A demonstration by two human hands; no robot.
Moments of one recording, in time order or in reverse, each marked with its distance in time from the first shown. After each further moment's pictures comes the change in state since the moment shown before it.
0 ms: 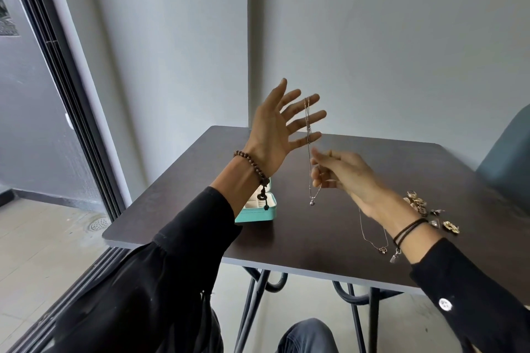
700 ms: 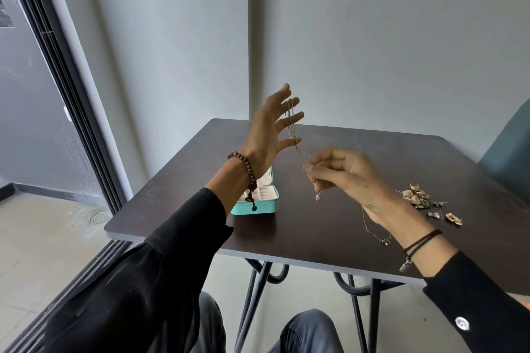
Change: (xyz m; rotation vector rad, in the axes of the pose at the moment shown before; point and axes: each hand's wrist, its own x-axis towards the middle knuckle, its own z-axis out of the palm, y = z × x) left_hand 0.003 -0.015 -0.023 0.219 0.124 0.062; right_hand -0.024 0.002 0.007 -0.054 -0.053 -0.125
